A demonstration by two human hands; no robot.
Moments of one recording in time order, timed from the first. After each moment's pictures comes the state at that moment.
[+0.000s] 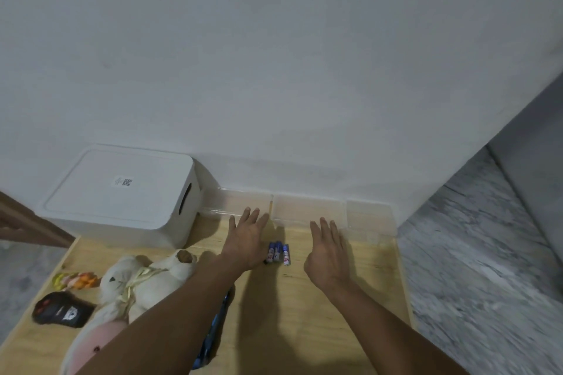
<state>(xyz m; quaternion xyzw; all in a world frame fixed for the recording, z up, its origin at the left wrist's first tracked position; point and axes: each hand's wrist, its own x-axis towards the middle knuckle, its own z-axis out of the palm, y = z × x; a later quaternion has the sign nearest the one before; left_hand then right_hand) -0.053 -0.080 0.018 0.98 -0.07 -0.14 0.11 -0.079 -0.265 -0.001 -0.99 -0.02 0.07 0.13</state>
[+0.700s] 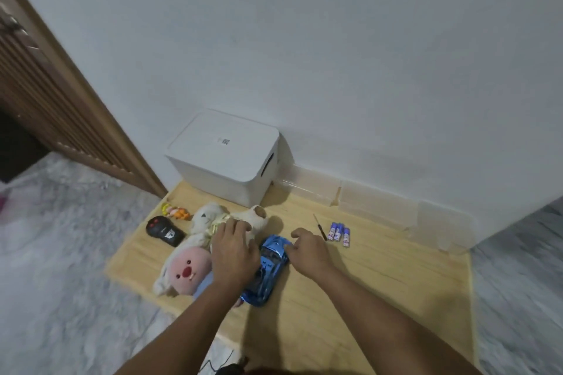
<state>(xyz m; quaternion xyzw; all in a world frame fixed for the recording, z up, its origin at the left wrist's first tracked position) -0.200 0.012 0.016 0.96 0.18 0.13 0.18 -0.124 -0.136 0.000 -0.92 -0.09 0.23 0.29</state>
